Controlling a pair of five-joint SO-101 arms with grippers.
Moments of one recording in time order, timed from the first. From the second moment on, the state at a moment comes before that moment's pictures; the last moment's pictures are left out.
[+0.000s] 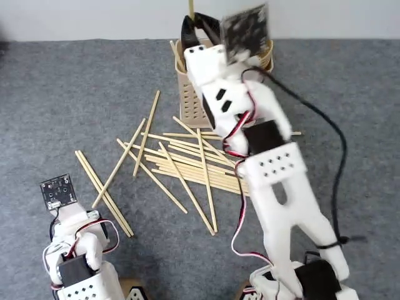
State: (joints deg) left arm -26.7 -103.3 97.1 72.0 7.7; right arm -24.4 -15.0 11.3 9.0 4.6
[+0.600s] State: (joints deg) left arm -26.7 -103.3 97.1 72.0 7.7; right arm -18.9 7.7 13.9 -13.4 6.7
